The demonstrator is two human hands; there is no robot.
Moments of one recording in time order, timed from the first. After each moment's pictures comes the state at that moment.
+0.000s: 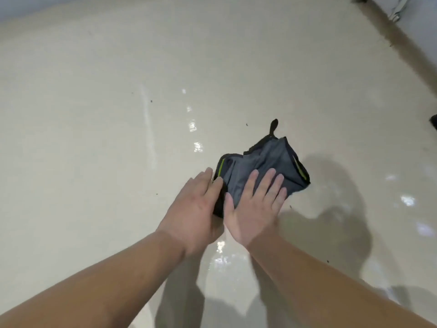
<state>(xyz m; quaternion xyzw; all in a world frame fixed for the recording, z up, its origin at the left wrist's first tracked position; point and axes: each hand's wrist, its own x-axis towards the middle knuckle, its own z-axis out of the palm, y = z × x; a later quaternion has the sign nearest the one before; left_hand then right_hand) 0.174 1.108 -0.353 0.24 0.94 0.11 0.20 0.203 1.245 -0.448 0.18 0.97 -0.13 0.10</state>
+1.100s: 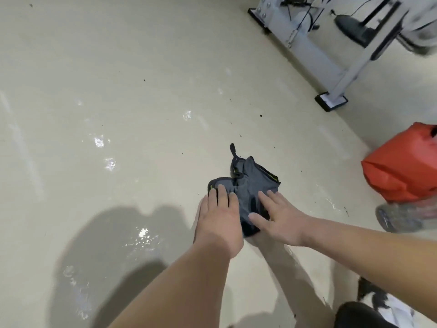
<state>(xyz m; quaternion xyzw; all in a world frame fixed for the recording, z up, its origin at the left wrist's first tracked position) 0.305 0.954 -0.376 0.36 0.89 0.09 0.25 0.366 1.109 -0.317 0.24 0.89 -0.12 0.36</state>
